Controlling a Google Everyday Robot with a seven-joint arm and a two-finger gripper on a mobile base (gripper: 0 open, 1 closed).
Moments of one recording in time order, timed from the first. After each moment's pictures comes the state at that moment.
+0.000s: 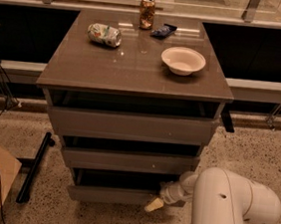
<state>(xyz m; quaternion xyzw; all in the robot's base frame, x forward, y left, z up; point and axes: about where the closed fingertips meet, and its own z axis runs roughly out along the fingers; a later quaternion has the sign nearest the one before) 0.587 -0.132 0.175 -0.46 0.83 0.22 0.20</state>
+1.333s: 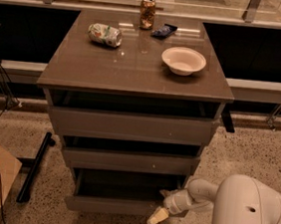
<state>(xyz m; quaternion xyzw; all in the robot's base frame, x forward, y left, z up) 0.530 -0.134 0.212 -0.49 0.80 0.28 0.21</state>
